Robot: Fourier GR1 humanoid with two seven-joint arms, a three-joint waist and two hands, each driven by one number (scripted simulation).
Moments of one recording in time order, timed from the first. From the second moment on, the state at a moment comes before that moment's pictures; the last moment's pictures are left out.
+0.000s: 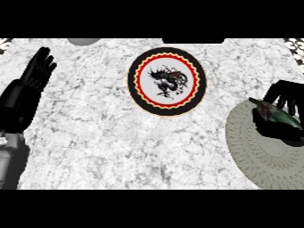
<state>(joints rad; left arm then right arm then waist) -0.28 0.30 0.05 -1.60 0.07 -0.03 0.12 -0.20 -0.54 0.14 -1.81 0.58 -0.08 0.44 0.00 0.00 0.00</state>
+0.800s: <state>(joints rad) -0.29 0.29 0.08 -1.58 0.06 -0.07 0.10 -0.71 -0.18 0.21 -1.38 0.67 -0.07 0.54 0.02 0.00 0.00</state>
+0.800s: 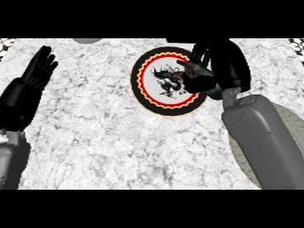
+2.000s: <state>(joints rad) -0.35 0.27 0.07 -1.58 0.05 -0.09 0.12 -1.13 0.00 -0.03 -0.37 0.59 -0.42 0.18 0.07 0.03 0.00</state>
